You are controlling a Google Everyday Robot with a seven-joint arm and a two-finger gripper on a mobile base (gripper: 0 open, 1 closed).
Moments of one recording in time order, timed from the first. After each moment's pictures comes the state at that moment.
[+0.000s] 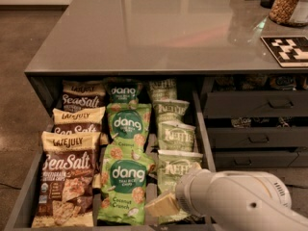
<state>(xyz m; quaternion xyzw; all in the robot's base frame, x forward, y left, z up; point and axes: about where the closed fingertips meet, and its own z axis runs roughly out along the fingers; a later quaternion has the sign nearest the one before) 0.373 -0.053 0.663 -0.32 0.90 0.12 0.27</state>
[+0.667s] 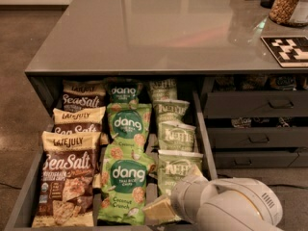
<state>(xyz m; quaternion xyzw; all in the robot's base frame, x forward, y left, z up) 0.370 -0.048 0.658 -0.32 0.90 0.08 0.30</state>
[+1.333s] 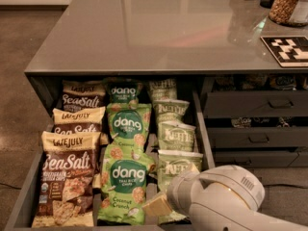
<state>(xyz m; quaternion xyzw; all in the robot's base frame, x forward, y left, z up) 0.379 -0.045 0.646 -0.33 0.90 0.07 0.28</state>
